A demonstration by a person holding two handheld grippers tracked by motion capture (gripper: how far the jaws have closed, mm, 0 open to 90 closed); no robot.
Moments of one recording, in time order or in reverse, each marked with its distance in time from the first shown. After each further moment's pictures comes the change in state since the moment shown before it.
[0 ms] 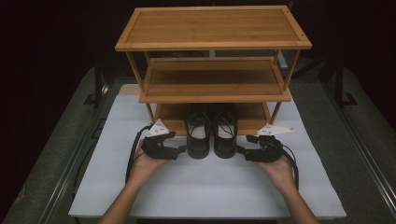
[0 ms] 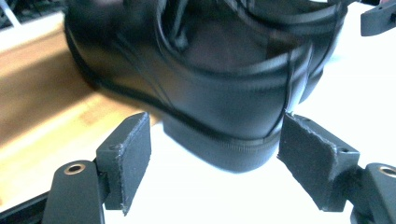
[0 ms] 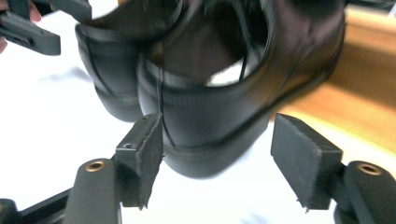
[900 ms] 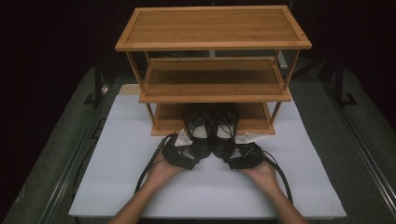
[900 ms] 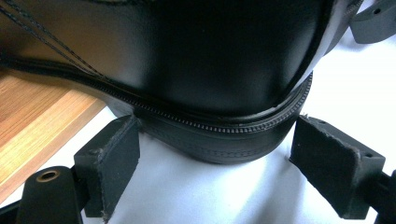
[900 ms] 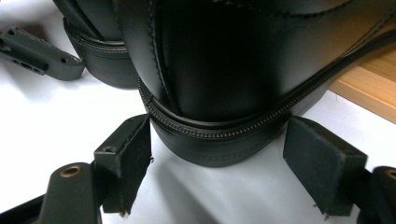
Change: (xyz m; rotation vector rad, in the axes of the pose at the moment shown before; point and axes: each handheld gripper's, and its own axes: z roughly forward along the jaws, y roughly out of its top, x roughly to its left) left arm -0.025 -0.009 0.058 0.158 0.029 0.125; right arm 0.020 -0.021 0.056 0.127 -0.034 -0.048
